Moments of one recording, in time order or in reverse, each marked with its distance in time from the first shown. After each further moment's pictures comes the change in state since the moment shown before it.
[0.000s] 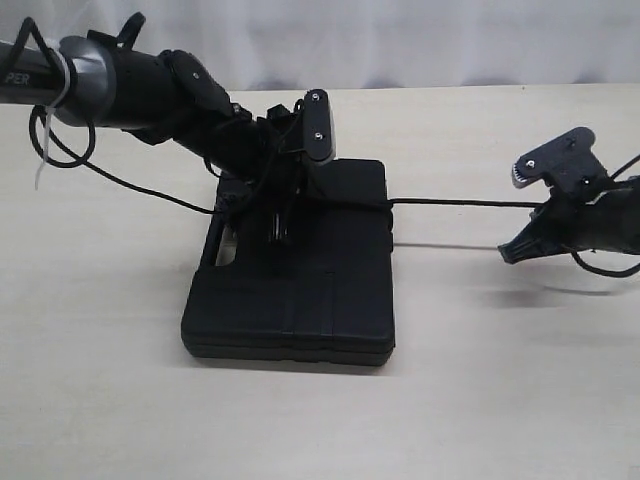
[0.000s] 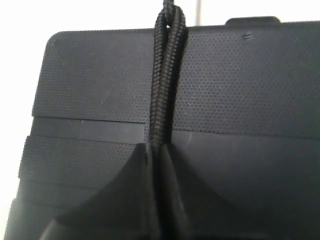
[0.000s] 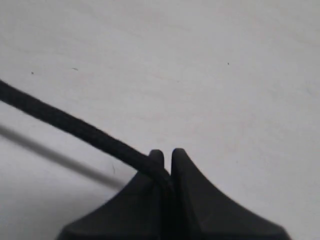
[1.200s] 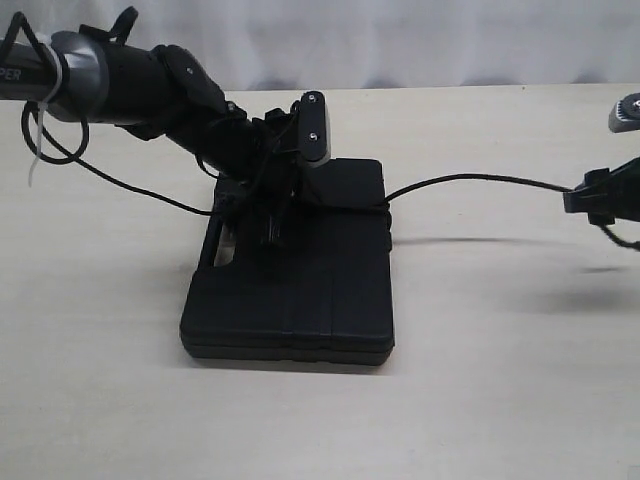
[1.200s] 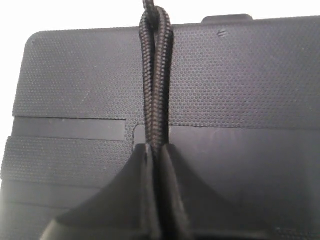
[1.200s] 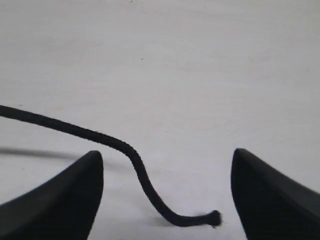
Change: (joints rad) left arm 0.008 -0.011 -0.002 0.015 0.062 -0.007; right arm -0.163 -0.231 -0.015 0.059 0.244 0.148
